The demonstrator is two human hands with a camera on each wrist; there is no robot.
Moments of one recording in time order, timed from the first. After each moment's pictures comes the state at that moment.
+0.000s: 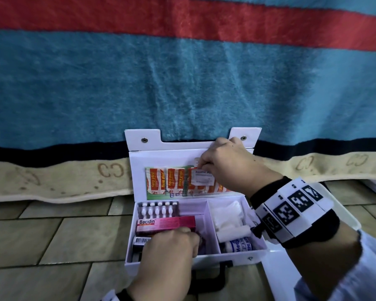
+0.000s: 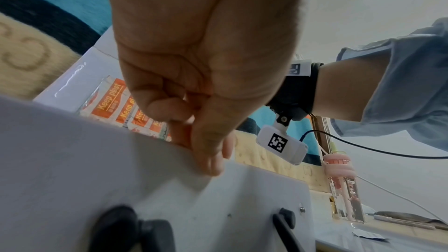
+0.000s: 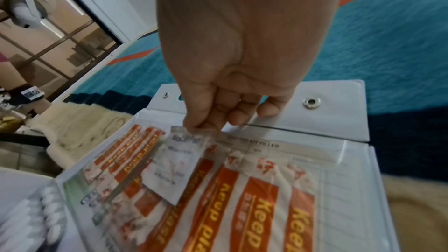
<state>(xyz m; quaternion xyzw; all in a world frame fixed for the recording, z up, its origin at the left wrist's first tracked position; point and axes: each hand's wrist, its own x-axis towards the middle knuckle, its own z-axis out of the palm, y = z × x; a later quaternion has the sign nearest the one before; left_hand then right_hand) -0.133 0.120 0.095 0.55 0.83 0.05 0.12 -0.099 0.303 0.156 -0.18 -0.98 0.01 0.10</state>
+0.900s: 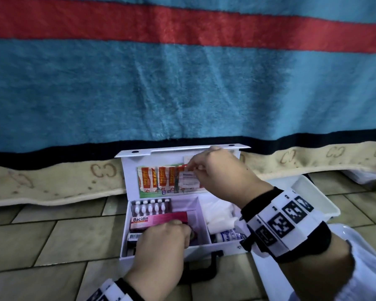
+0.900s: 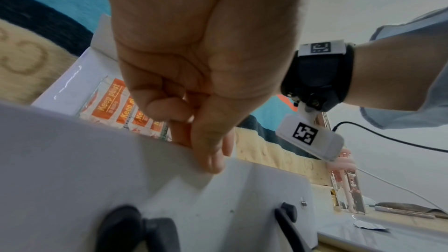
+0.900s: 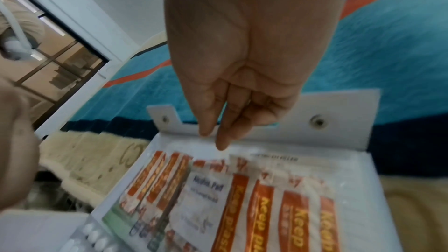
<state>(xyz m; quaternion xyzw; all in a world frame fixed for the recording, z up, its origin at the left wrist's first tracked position) -0.130 0.117 0.091 0.54 0.83 0.07 0.08 -0.077 0.274 0.154 -0.20 -0.96 0.08 0.15</state>
